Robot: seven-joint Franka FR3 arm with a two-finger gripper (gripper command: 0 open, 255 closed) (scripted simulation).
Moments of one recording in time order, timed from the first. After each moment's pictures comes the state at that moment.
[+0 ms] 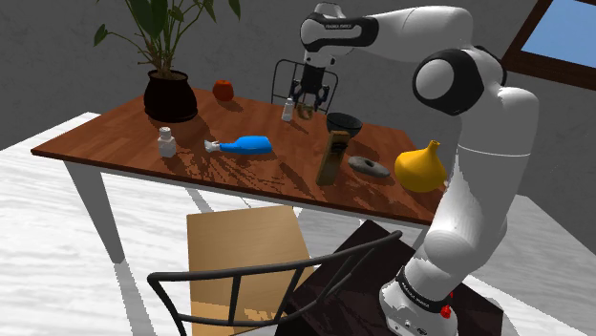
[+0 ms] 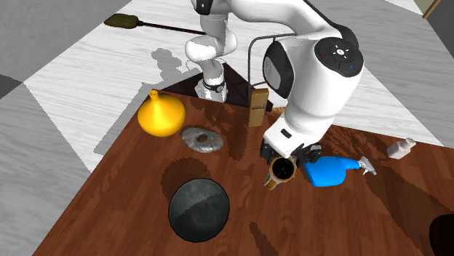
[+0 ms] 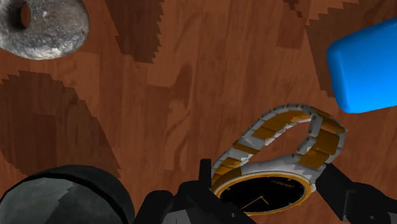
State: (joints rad) arm -0.17 0.31 -0.10 -1.45 0.03 1.76 0.47
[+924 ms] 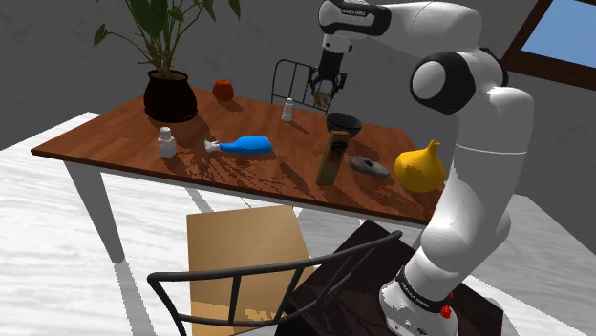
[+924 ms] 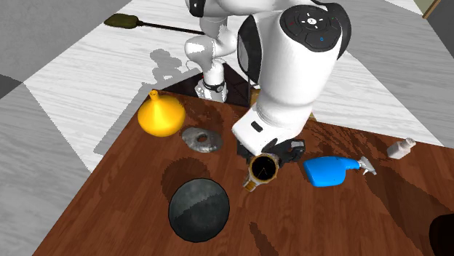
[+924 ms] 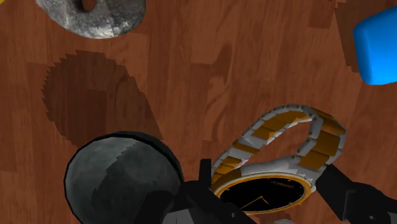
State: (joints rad) arm -0.25 0.34 -0.14 -1.28 0.05 1.61 0.36
